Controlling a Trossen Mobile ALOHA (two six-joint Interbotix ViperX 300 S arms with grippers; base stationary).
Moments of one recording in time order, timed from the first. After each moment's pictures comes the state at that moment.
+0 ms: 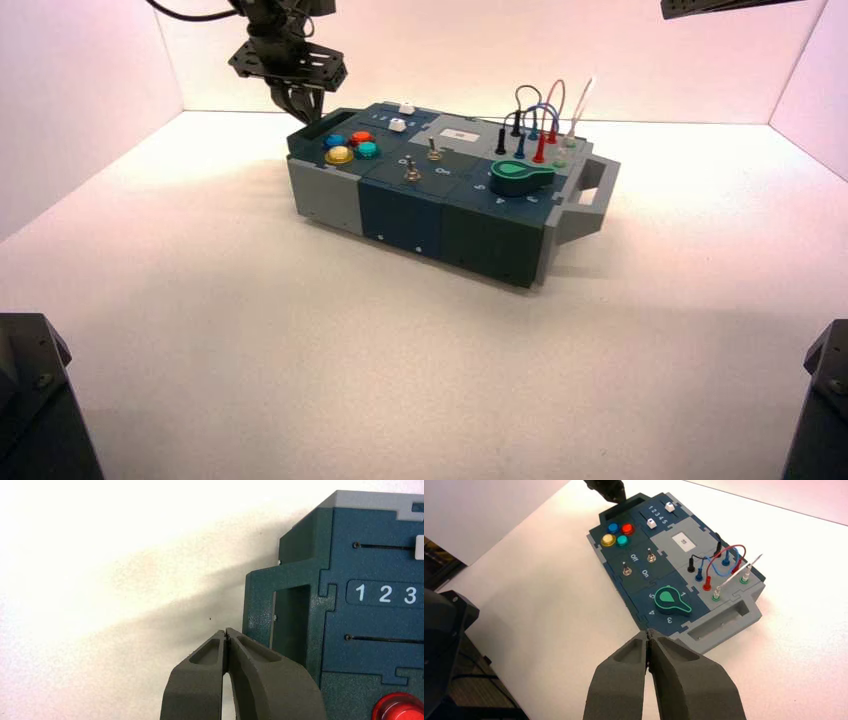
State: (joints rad) left arm -0.26 0.44 0.29 -0.15 0.48 0.28; right arm 0.63 -1.14 1.15 0.11 0.63 0.08
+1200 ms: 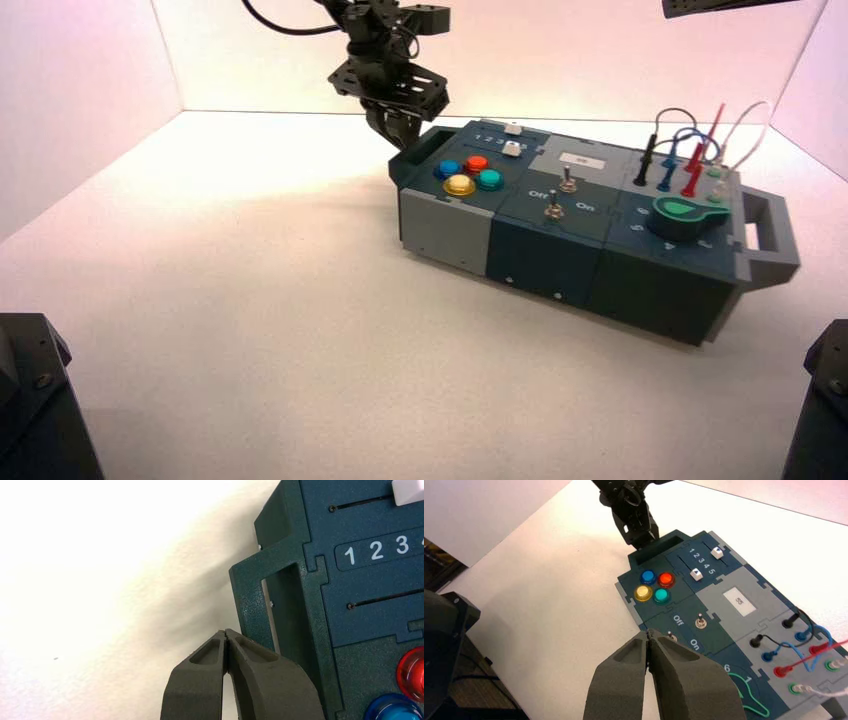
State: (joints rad) left arm -0.57 0.44 0.31 -0.17 0.46 0.27; right arm 0.63 -1.15 1.15 0.11 0.63 0.08
